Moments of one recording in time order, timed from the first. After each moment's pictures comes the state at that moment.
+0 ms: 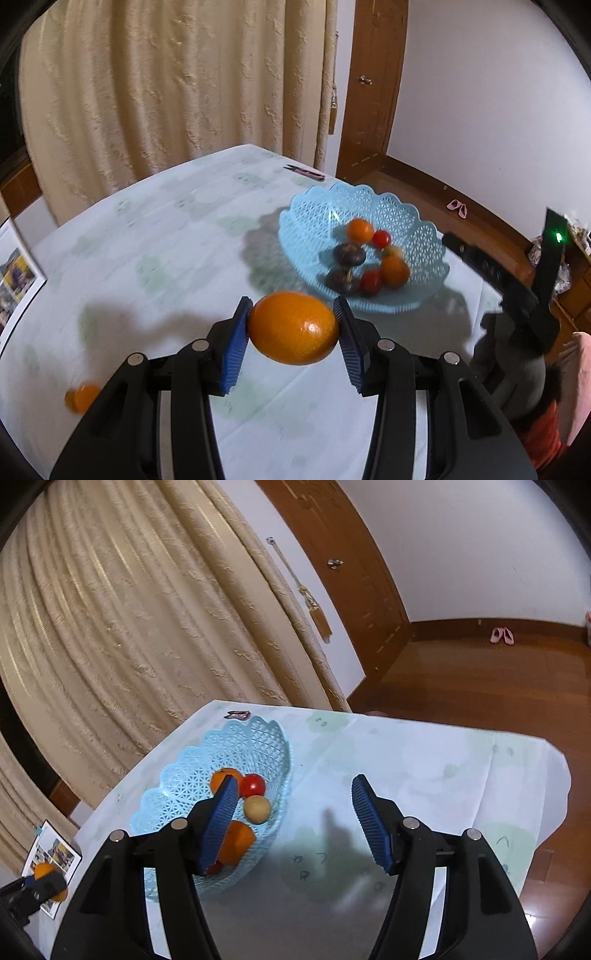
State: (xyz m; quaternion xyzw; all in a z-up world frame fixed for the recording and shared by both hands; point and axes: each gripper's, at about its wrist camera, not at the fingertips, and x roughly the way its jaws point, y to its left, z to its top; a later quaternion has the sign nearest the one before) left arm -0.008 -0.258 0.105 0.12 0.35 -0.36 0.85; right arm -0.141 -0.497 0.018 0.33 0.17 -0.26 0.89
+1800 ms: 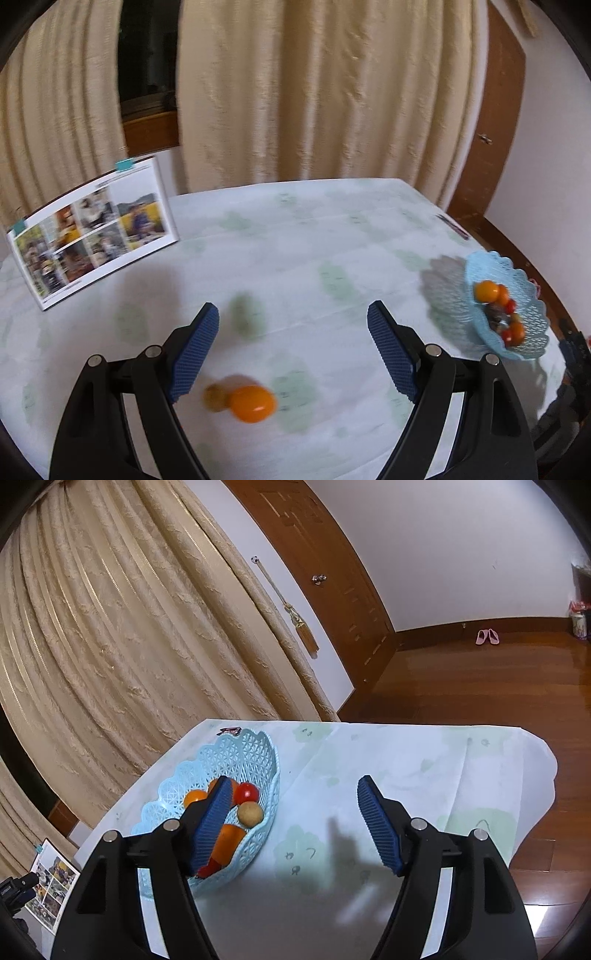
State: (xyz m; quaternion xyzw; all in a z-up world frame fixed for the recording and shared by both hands) left arm 0.068 -0.085 0.116 0.02 0.35 -0.16 0.92; right arm -0.161 -0.483 0.021 0.33 0.13 -0.29 0.89
